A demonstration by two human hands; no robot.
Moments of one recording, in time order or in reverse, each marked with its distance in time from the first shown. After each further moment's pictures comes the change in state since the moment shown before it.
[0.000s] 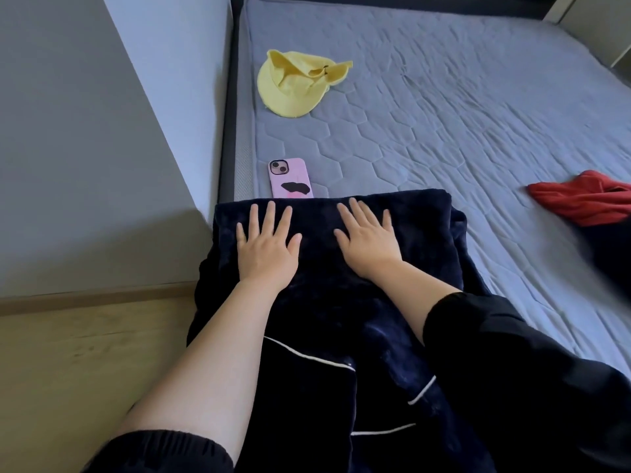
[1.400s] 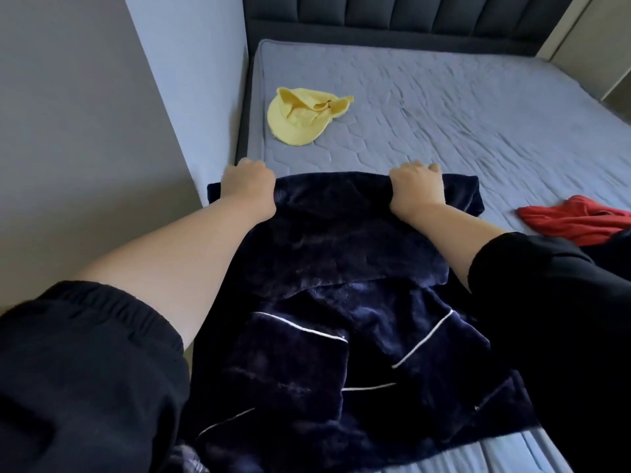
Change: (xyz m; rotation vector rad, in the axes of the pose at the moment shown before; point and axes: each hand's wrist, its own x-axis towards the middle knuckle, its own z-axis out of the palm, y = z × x) left_hand 0.053 0.001 -0.141 0.344 0.031 0.119; right_hand 0.030 0.044 -0.133 -0.282 0.201 0.025
